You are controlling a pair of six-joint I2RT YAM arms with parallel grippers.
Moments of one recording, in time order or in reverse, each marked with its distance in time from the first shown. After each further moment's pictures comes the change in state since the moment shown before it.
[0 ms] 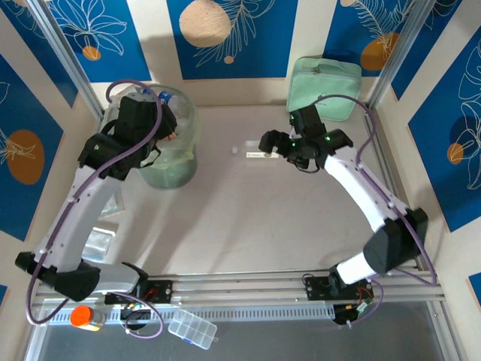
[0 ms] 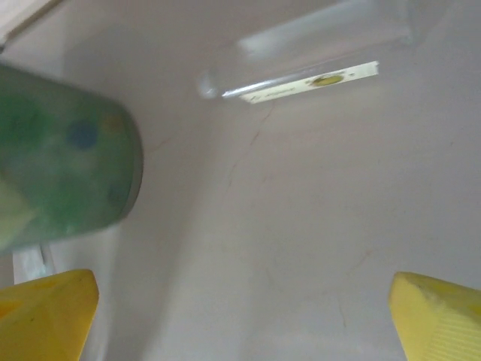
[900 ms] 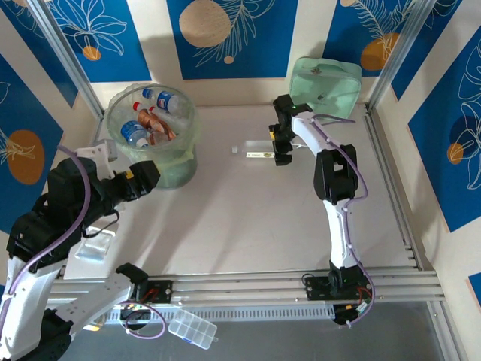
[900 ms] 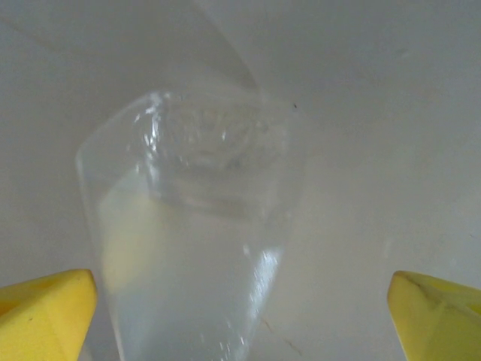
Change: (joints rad) left arm -0.010 -0.481 -0.217 -0.167 0.396 0.077; right arm -0.117 0.825 0.642 -0.228 0.041 0.985
